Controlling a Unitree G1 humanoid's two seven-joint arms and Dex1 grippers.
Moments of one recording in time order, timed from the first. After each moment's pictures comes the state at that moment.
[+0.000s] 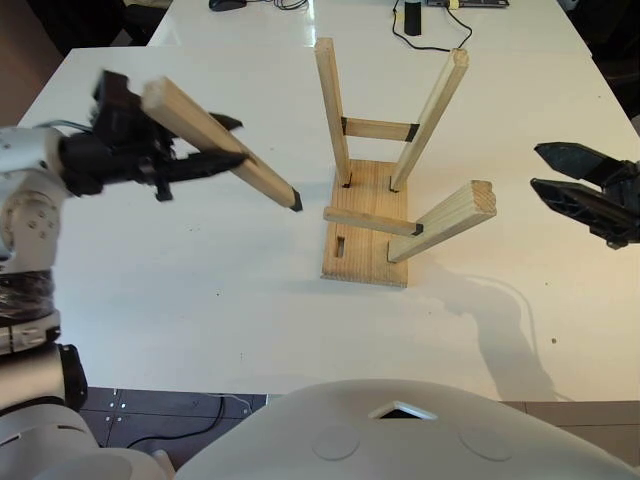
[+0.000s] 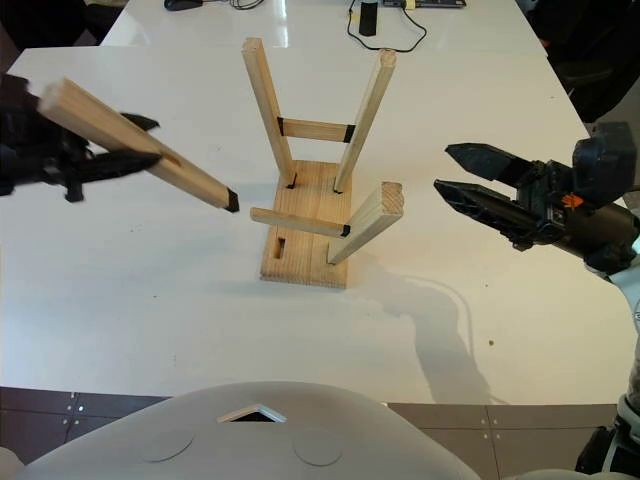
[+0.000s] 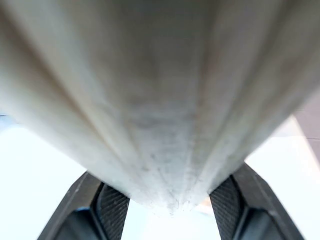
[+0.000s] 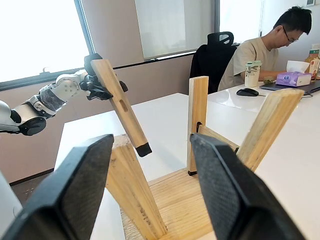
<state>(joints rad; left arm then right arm) -0.29 0.89 0.16 -0.11 -0.79 0.41 -1.31 0.11 -0.87 -0.53 -0.39 1.11 0.66 1.09</state>
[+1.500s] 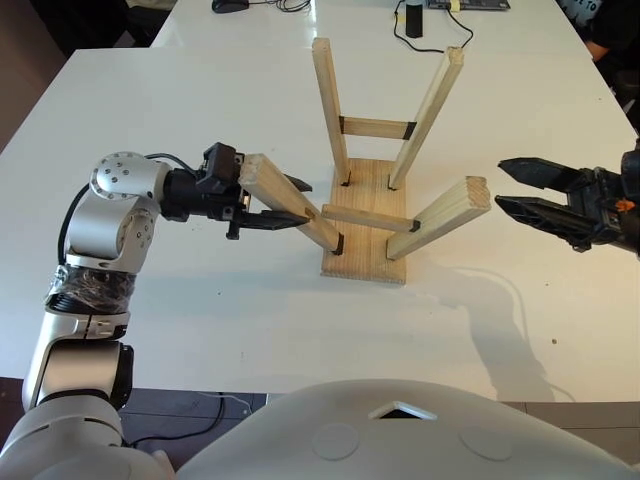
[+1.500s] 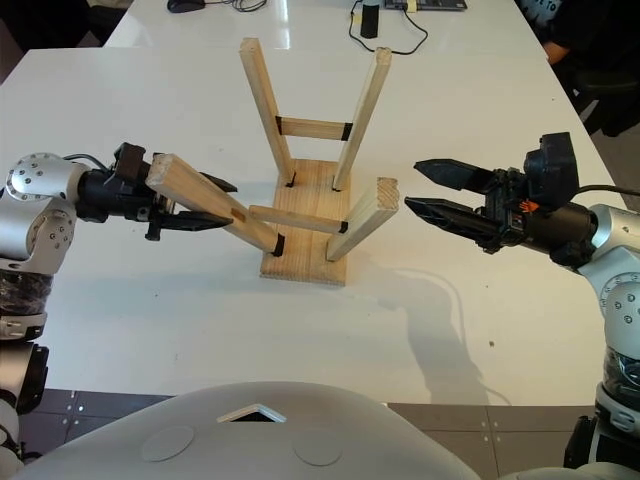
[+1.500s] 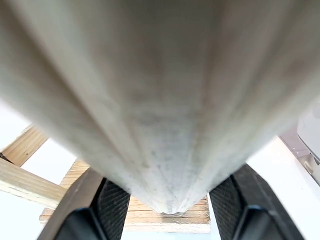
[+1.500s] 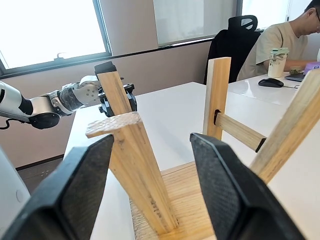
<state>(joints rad) -0.36 0.75 -0.13 0.01 -0.62 0.15 -1.46 0.05 -0.84 -0.40 -0.39 1.02 0.63 1.14</state>
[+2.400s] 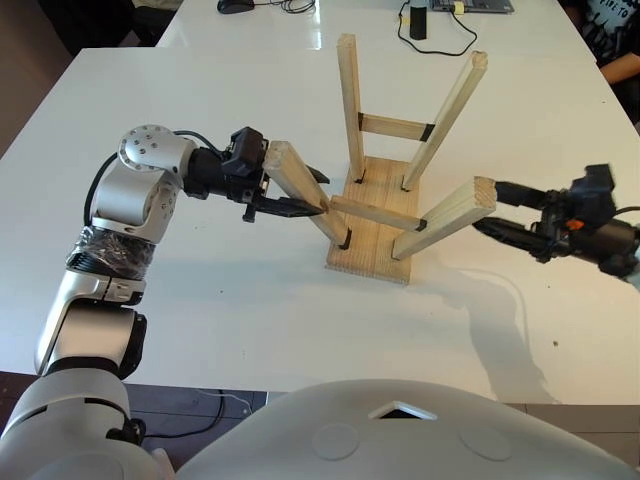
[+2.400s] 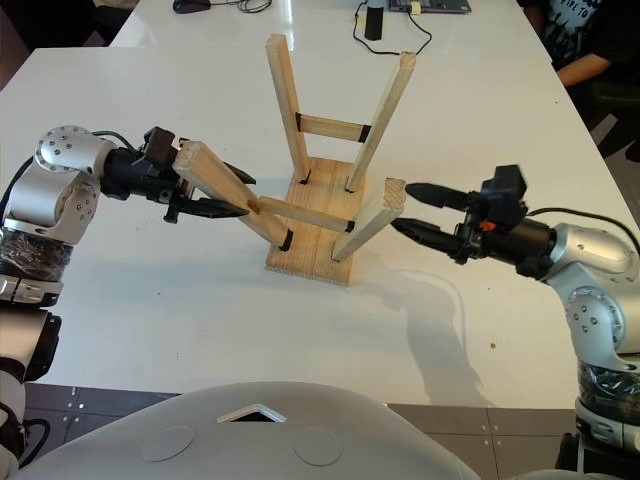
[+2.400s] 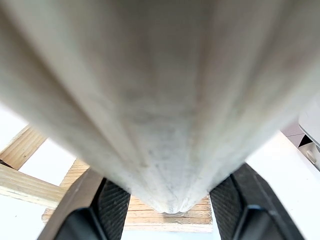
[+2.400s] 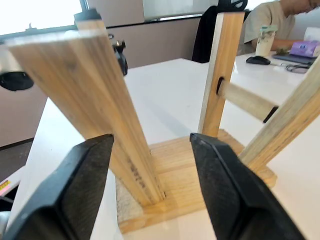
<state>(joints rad) -0.54 0.71 -0.27 0.19 -0.61 0.10 -1.50 0.15 -0.79 -0.26 -0.38 0.74 0.47 1.11</state>
